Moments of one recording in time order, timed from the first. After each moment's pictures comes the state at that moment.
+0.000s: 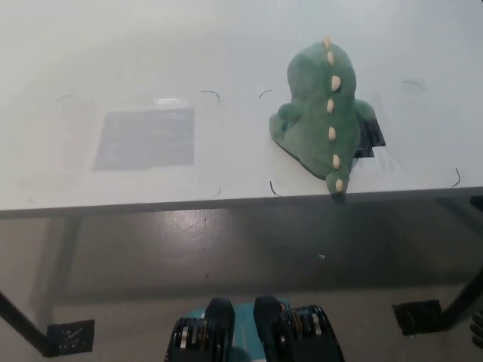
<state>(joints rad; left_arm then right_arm) 0.56 0.11 -0.04 -0.14 -0.20 -0.30 -0.19 0.39 -0.34 -0.11 -0.16 0.30 -0.14 0.28</state>
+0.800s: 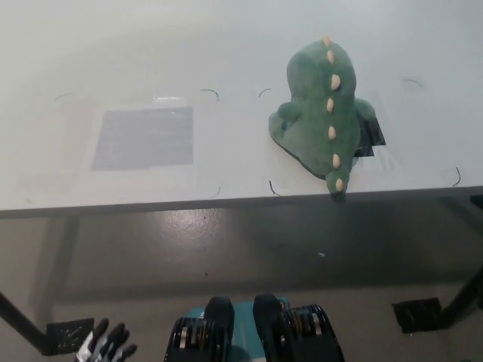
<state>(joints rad) 0.53 0.11 -0.05 -0.46 -0.24 -0.31 -0.19 0.38 -0.34 -0.13 -0.39 0.37 -0.13 0.29</state>
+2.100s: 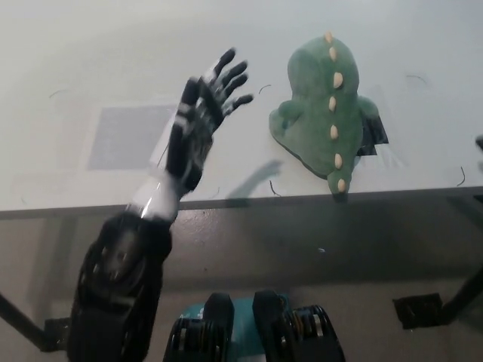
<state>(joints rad) -0.55 0.02 -0.08 -0.05 -0.15 0.14 -0.12 -0.38 -0.45 -0.19 -0.03 0.32 0.10 0.27</state>
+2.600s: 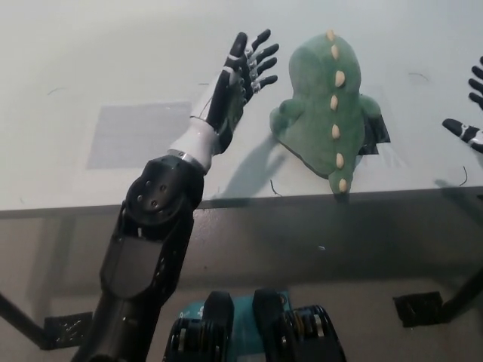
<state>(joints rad) -0.74 0.00 -0.08 0.30 -0.13 0.12 -0.12 -0.51 -0.43 -0.14 0.24 0.29 0.08 0.29</state>
